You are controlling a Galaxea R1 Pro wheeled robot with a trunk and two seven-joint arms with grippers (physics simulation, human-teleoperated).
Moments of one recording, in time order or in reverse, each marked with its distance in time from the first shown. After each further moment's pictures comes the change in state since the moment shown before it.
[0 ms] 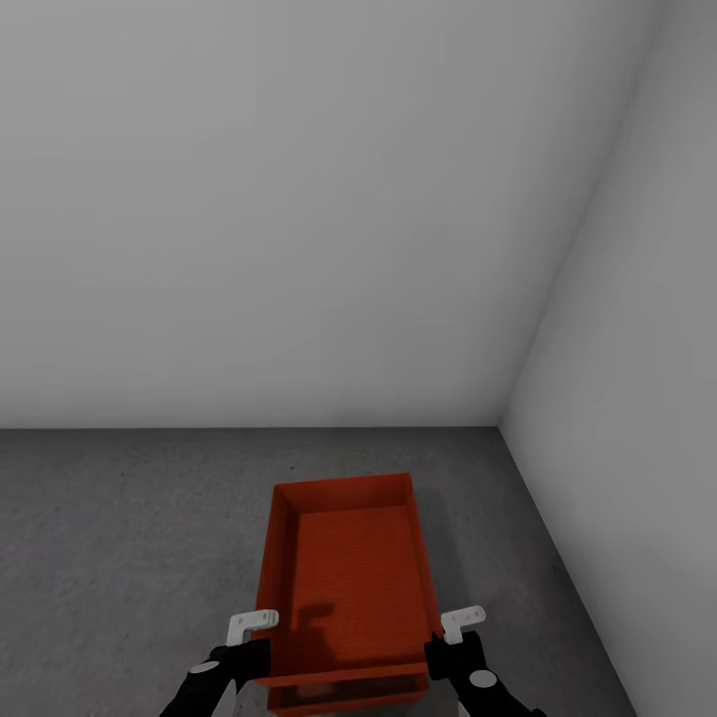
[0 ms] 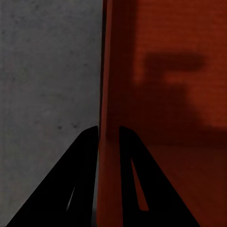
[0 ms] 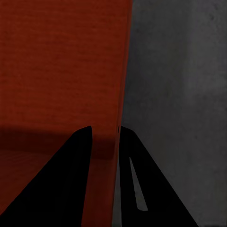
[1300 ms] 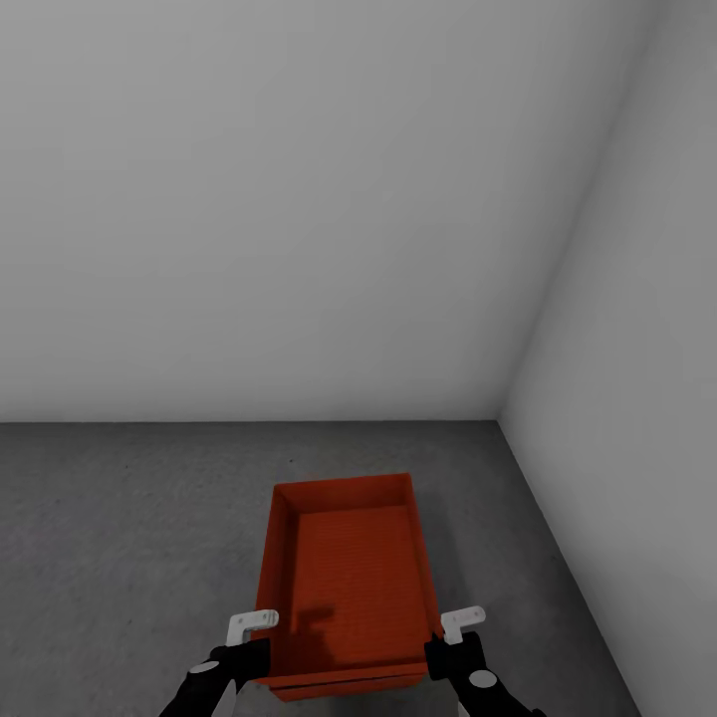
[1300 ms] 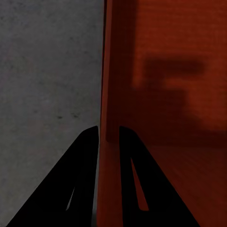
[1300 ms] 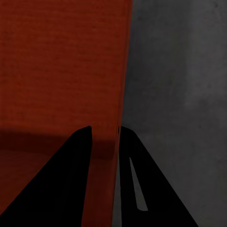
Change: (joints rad) left arm 0.000 0.000 0.002 0.000 -0.001 0.001 -0.001; right arm 0.000 0.000 0.000 0.001 0.000 0.000 0.000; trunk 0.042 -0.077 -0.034
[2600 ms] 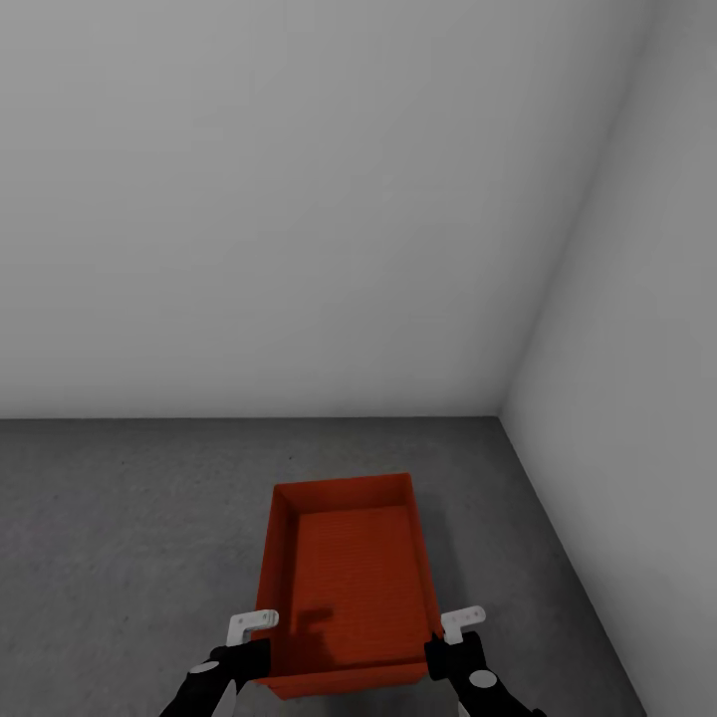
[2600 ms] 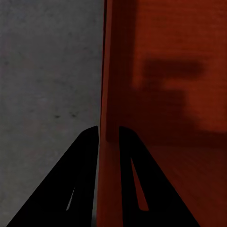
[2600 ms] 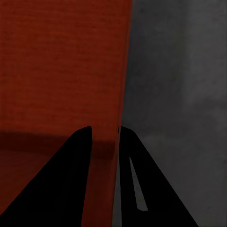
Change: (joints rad) left arm 0.000 -0.002 0.004 0.000 -0.002 0.000 0.000; right arm 0.000 -0.001 0.001 0.000 0.000 0.000 0.000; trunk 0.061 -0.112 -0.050
